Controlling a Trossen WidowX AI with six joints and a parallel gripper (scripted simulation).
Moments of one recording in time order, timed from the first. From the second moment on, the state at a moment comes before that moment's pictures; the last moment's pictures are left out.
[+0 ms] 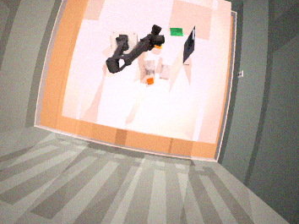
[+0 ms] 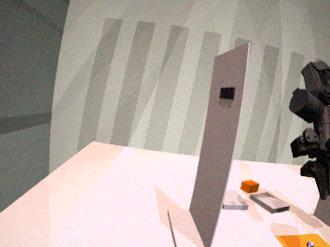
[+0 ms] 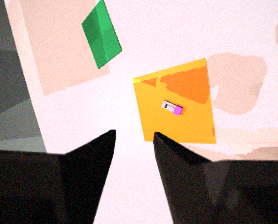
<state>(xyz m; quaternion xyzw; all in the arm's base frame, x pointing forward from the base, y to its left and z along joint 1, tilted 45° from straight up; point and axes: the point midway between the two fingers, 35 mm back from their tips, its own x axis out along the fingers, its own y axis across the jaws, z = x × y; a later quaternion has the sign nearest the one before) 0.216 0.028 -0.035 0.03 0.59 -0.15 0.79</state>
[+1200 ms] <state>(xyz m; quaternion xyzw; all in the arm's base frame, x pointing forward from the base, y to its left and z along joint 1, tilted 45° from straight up) 0.210 0.106 0.042 0.04 0.59 -0.15 0.79</state>
